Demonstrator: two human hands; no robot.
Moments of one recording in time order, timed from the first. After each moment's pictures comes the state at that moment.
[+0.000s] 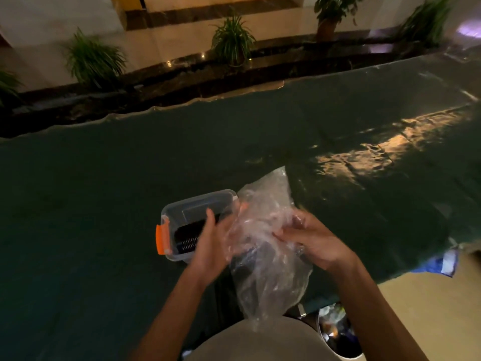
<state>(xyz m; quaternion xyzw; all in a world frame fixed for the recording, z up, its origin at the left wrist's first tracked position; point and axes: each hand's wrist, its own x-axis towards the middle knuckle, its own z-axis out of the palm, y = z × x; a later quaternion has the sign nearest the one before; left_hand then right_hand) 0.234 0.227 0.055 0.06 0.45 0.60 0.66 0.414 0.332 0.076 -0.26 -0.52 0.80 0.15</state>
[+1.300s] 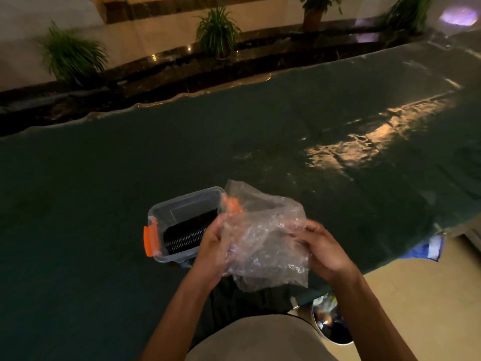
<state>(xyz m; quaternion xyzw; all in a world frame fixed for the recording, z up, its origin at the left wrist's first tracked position) 0.263 0.235 0.057 0.25 0.58 0.56 0.54 0.443 0.320 0.056 -0.37 -0.40 0.80 0.26</state>
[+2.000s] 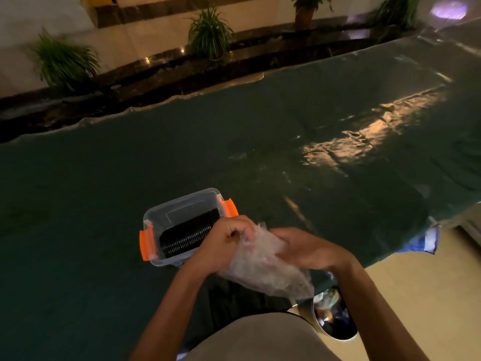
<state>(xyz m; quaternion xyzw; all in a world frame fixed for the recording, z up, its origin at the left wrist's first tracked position) 0.261 0.251 0.078 0.59 0.56 0.39 0.42 0.442 0.337 0.058 -0.29 -0.72 0.63 -0.03</state>
